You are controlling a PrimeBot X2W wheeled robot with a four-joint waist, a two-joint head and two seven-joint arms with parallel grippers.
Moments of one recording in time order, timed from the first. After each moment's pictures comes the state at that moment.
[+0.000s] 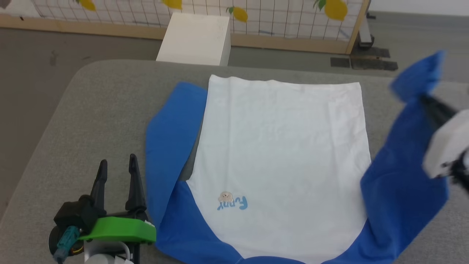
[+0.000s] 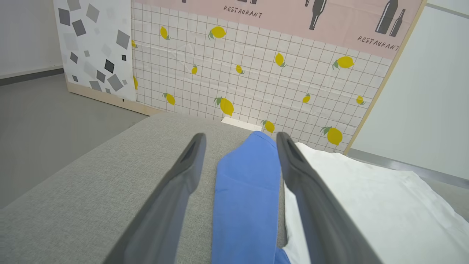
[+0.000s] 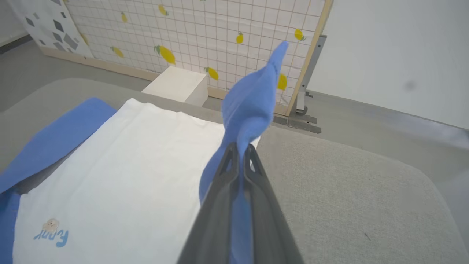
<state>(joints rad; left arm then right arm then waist) -0.01 0.09 -0.02 0.01 -0.32 0.02 -0.26 -0.31 -0.32 -0.12 -0.20 0.32 0.13 0.72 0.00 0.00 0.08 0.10</state>
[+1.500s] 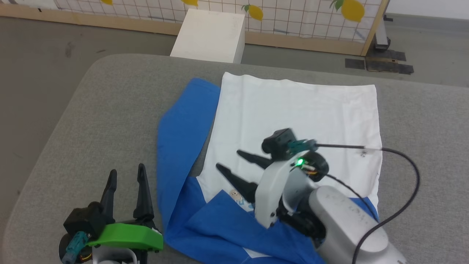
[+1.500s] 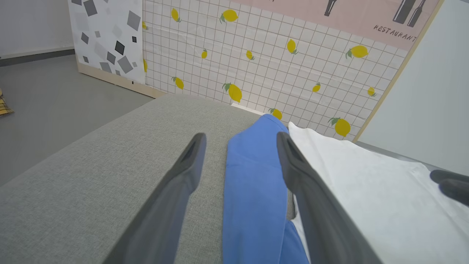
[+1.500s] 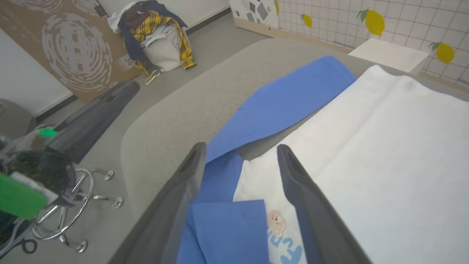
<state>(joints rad) 0.02 0.08 -0.05 0.03 -0.34 0.03 -0.26 -0.49 -0.05 0.65 0.36 0.56 0.13 0.28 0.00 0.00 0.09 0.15</state>
